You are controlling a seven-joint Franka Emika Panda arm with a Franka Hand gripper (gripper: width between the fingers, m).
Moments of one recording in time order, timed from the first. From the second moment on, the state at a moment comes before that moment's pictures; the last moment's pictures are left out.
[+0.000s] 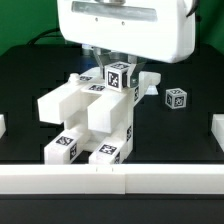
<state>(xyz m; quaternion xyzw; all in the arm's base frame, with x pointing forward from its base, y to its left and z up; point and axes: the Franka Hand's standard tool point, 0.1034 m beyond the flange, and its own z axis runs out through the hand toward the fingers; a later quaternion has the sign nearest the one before) 0.615 -0.023 0.111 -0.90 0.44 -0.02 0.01</state>
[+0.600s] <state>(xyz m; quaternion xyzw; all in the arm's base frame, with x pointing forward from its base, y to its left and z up) 0.615 -0.021 0.110 -0.80 0.60 -0.01 0.02</state>
